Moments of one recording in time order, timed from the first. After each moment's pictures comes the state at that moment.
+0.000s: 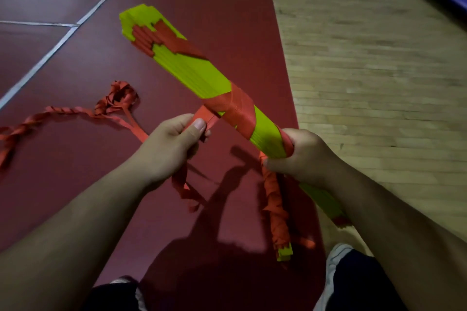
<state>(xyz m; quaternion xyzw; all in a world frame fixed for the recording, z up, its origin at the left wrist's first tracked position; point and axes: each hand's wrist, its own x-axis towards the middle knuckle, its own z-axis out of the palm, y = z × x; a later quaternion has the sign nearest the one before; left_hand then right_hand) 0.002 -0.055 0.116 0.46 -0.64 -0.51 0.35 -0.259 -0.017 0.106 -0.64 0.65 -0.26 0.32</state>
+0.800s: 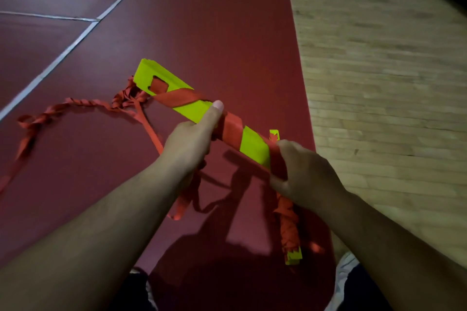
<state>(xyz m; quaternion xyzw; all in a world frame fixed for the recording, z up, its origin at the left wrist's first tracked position) -0.014 -0.050 0.124 0.67 -0.45 -0.46 0.37 -0.226 -0.006 0.081 -0.76 0.62 -0.14 0.10</state>
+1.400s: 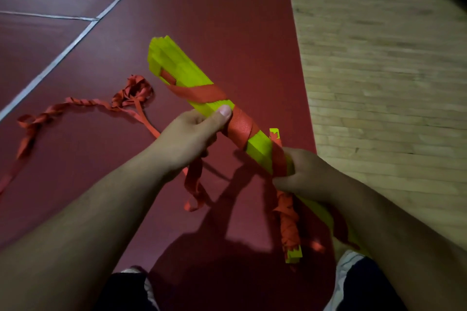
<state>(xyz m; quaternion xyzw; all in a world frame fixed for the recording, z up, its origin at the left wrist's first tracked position) 0.006 -0.059 0.122 0.50 -0.62 -0.50 0.33 -0.243 -0.018 0.078 -0.68 0.59 -0.16 0.41</state>
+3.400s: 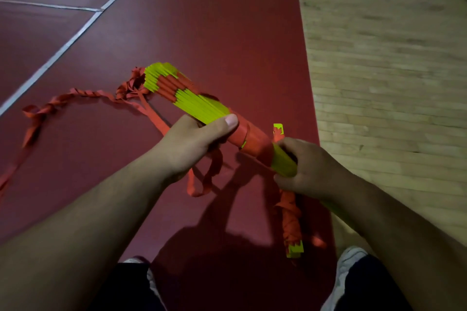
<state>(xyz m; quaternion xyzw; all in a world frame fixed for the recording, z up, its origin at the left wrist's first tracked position) 0.011 -0.049 0.106 0.42 -0.61 -0.56 0.38 -0.237 -0.014 0.080 -0.74 0.59 -0.16 0.28</state>
